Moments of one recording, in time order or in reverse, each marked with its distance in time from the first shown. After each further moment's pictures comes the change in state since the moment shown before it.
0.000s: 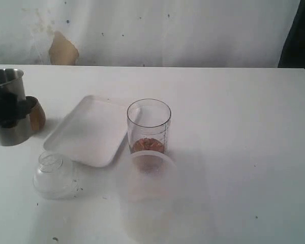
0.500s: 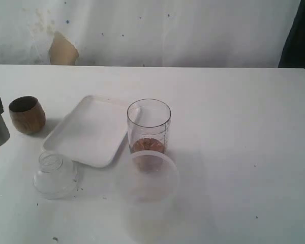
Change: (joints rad) left arm 0.084 0.001 0.025 0.004 -0.115 -0.264; right arm 0.000 0.000 0.000 0.000 0.000 0.000
